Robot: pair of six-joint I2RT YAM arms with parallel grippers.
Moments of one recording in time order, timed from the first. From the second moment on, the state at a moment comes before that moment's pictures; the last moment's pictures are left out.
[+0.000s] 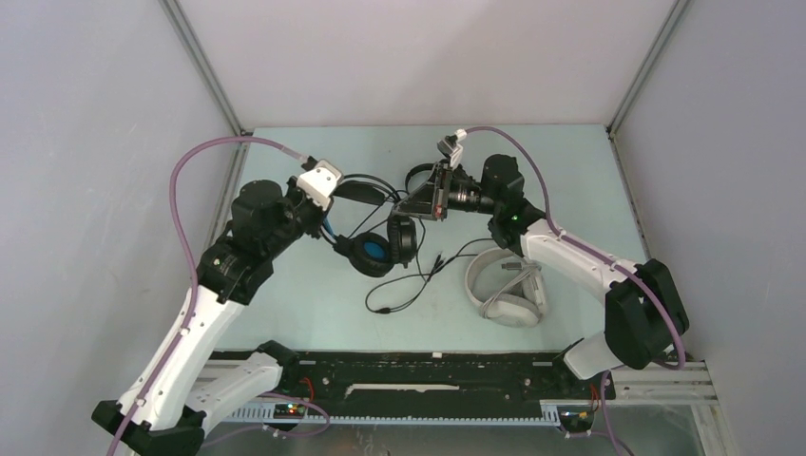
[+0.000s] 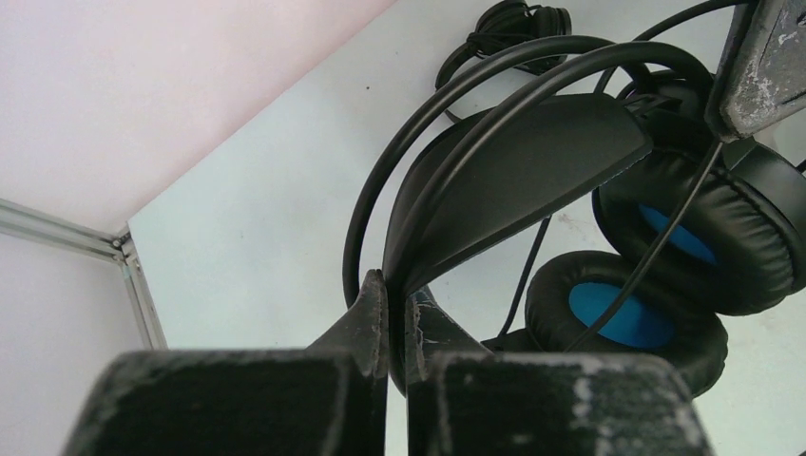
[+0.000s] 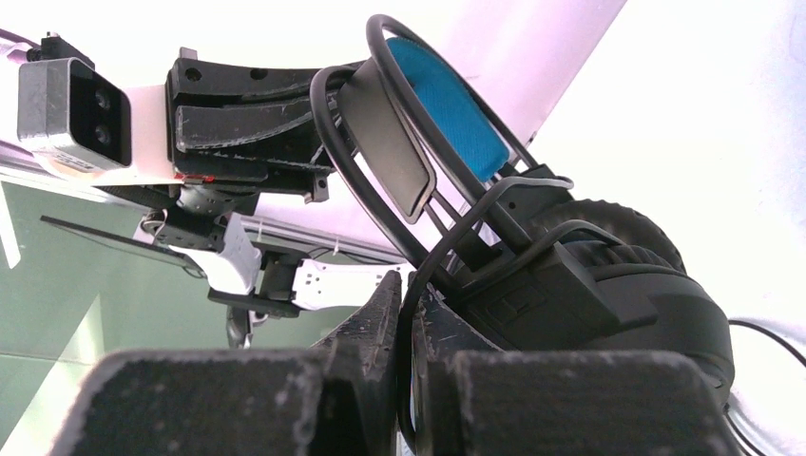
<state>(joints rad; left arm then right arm) -0.47 0.87 1.11 -0.54 0.03 0.34 0.60 1.49 1.04 0.46 -0.82 1.17</state>
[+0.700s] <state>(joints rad) -0.48 0.94 1.11 -0.57 -0.17 0.12 0.63 1.51 1.12 0.42 -0.87 1.14</state>
